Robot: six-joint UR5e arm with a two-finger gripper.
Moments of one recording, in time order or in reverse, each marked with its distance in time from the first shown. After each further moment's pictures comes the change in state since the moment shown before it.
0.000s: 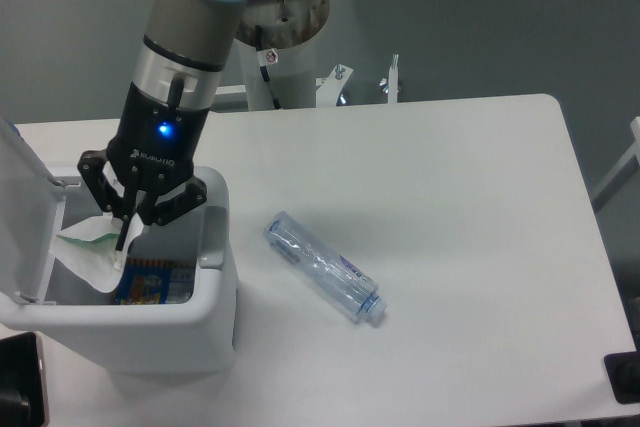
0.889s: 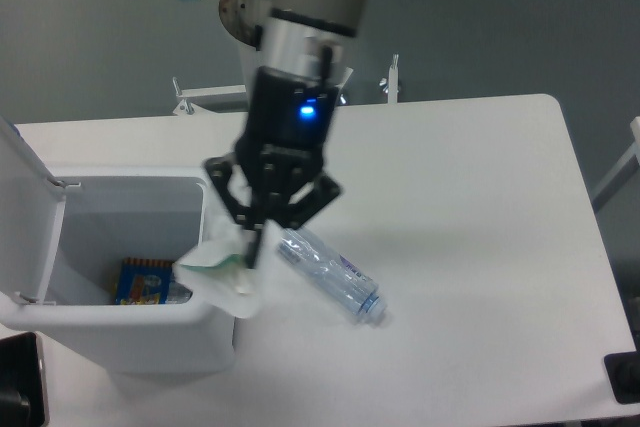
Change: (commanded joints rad) arm 0.117 -0.012 0.120 -0.012 0.000 -0.086
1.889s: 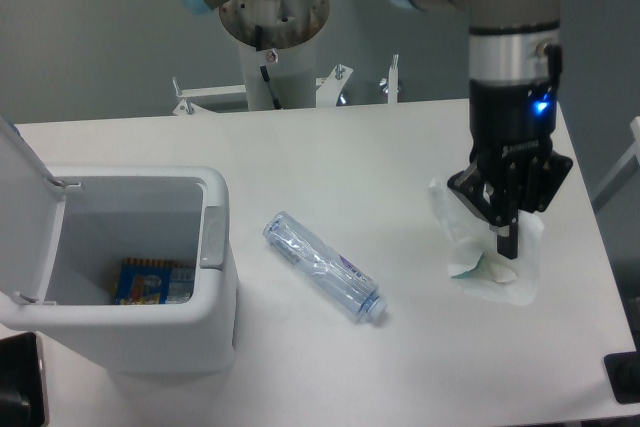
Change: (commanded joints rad) arm 0.330 -0.107 0.212 0.006 0.023 0.012
